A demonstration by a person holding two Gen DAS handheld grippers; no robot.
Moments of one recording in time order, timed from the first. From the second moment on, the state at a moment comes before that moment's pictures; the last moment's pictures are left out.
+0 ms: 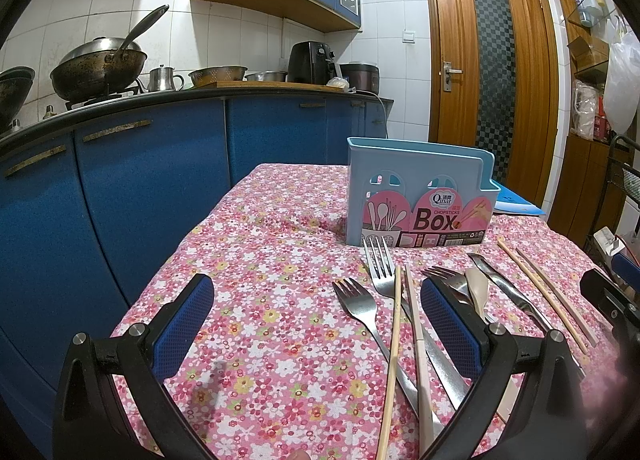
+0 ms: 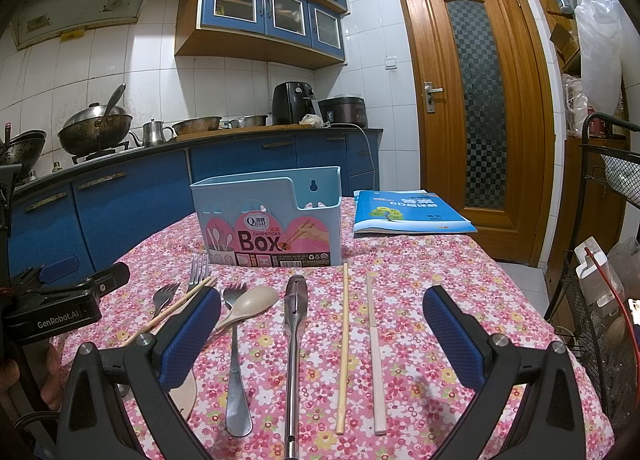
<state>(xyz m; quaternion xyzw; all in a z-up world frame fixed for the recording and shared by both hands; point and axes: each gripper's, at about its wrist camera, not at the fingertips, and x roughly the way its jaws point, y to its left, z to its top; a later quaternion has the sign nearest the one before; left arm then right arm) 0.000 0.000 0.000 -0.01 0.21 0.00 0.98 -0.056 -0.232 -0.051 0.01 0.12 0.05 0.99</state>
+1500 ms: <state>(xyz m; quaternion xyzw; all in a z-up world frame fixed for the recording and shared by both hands) 0.032 0.008 0.024 0.04 0.29 -0.02 0.96 -0.013 -0.254 -0.025 -0.01 0.25 0.04 0.97</state>
